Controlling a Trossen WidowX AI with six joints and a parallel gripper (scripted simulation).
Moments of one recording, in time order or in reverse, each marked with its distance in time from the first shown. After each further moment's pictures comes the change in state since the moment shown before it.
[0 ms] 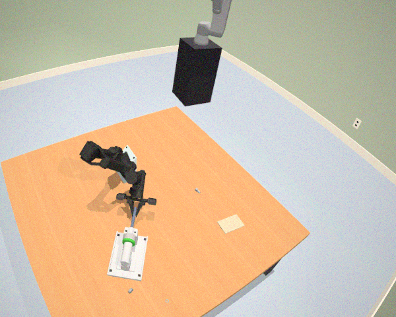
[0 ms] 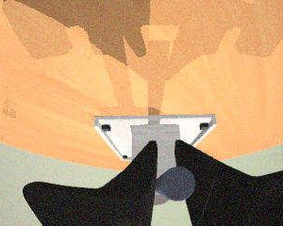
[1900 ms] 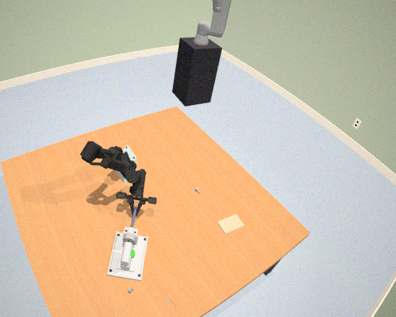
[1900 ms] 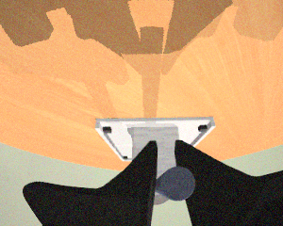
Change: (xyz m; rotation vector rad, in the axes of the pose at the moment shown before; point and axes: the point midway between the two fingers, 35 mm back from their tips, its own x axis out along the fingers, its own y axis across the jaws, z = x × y) arm -0.004 0.000 0.004 -0.001 -0.001 0.000
